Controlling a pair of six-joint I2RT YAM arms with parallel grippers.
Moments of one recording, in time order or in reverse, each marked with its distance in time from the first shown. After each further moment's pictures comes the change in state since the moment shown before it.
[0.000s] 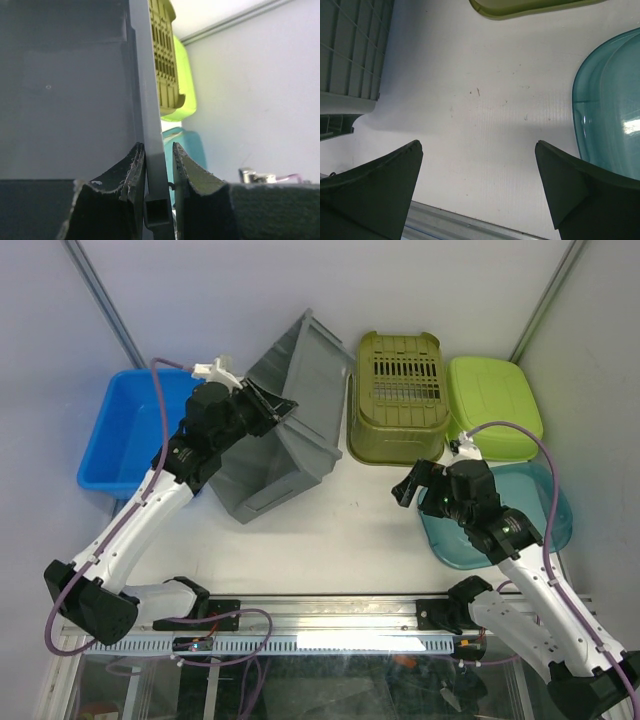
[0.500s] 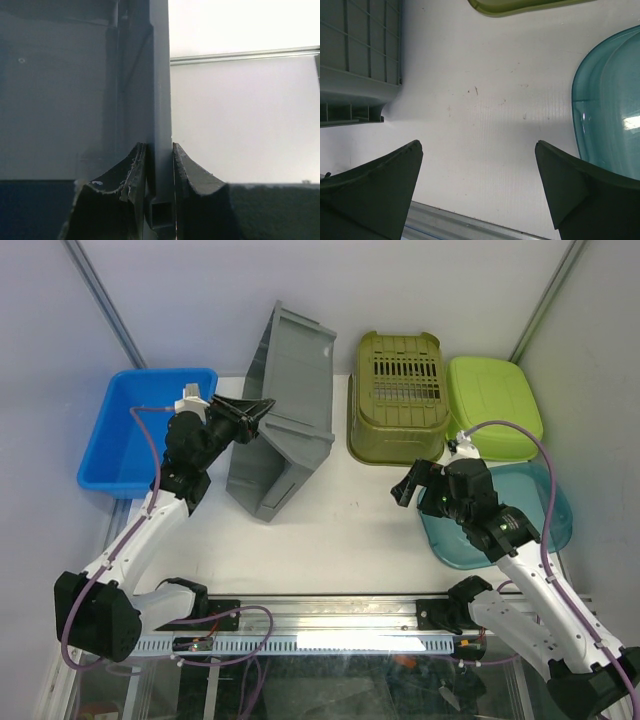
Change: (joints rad) left arm 0.231 -0.113 -0.405 0.523 0.195 -0.475; right arm 0.000 0.019 0.000 0.001 -0.001 -0.001
